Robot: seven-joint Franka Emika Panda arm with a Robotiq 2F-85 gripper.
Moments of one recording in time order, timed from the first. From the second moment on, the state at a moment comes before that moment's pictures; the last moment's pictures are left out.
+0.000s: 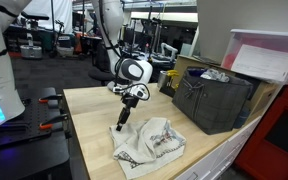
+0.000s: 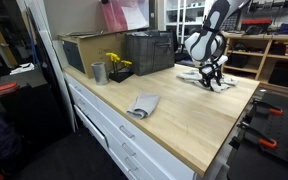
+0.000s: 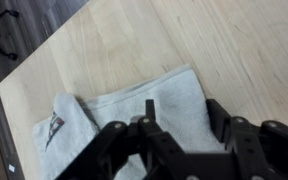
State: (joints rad) arm -0.01 0.65 -0.32 -2.10 -0.23 2.32 0.43
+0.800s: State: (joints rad) arm 0.00 0.64 -0.22 -2.09 -0.21 2.32 0.41
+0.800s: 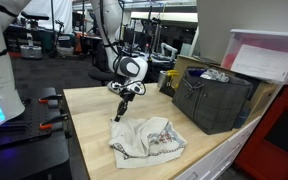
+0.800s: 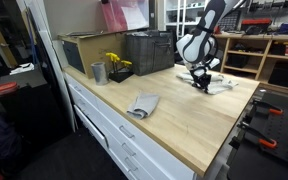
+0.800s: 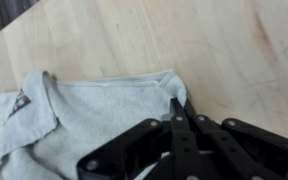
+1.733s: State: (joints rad) arm 0.12 0.69 0.05 -1.80 -0.08 2.27 0.21
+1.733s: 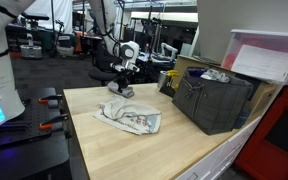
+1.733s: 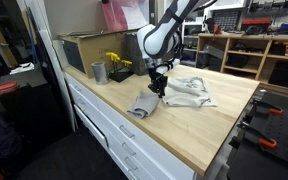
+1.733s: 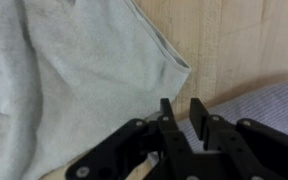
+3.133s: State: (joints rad) arm -0.23 0.71 -0.04 -1.84 0.25 2.29 -0.01
